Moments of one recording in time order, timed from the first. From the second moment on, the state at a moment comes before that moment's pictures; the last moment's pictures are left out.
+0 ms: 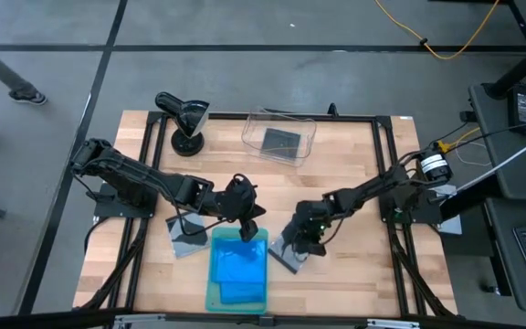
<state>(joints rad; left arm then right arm) -0.29 1.51 1.20 -0.33 -0.35 -0.67 0.20 1.77 0.70 0.02 -0.36 0.31</state>
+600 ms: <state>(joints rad) -0.27 1.51 1.20 -0.31 -0.39 -0.67 0.00 1.55 0.69 -0.33 -0.18 0.18</state>
